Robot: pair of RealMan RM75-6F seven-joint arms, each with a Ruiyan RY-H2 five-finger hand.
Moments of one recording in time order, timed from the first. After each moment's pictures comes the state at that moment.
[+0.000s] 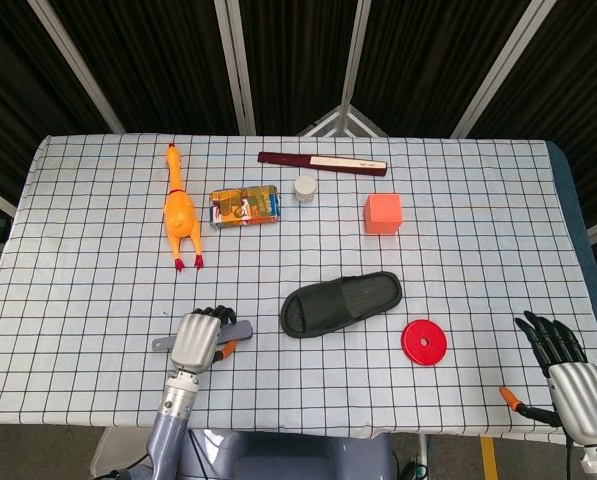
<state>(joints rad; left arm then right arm) -0.33 -2.05 -0.12 -1.23 1.46 1.35 0.45 0.02 -0.98 -0.07 -1.73 -1.69 1.54 0.15</state>
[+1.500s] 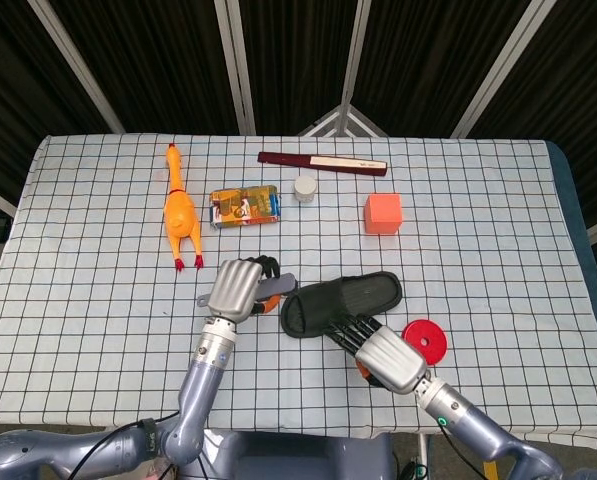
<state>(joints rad) -0.65 -1.99 -0.44 -1.55 1.12 1.17 0.73 0.48 -1.33 0.06 -1.69 -1.79 0.95 -0.24</state>
